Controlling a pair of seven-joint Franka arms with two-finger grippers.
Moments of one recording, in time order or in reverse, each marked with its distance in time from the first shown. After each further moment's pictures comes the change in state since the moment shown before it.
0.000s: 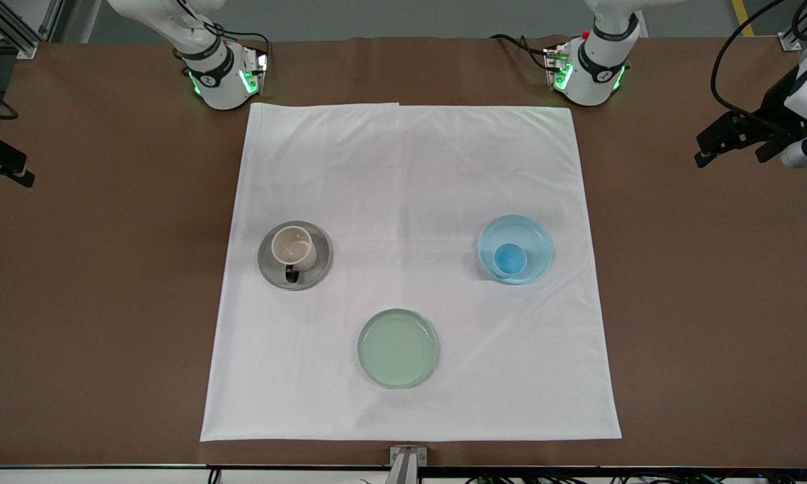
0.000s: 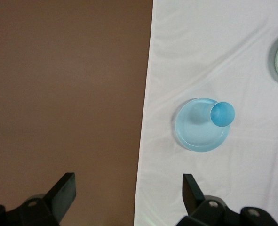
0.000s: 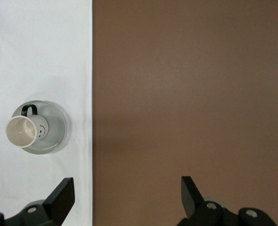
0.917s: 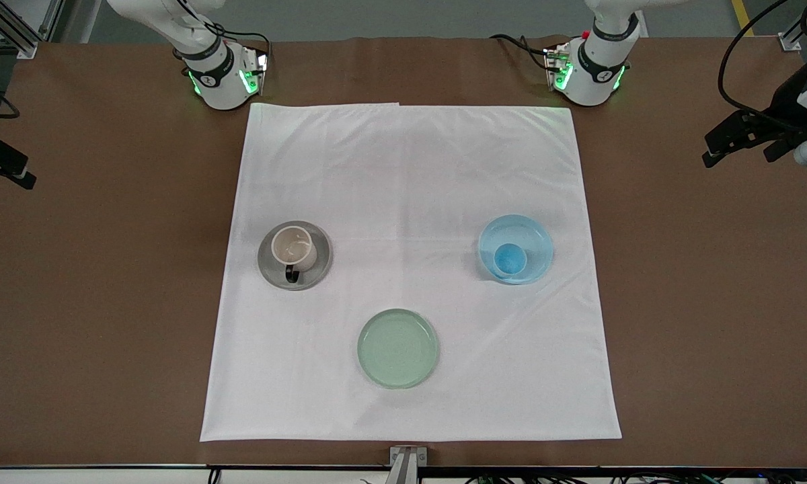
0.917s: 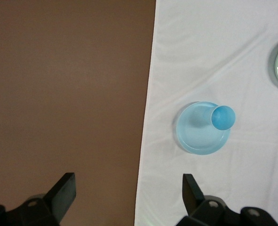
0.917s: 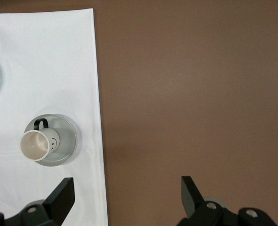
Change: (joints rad) left arm 0.005 0.000 0.008 0.013 0.000 0.002 0.003; right arm 0.016 0.000 0.006 0.016 0.017 0.004 0.106
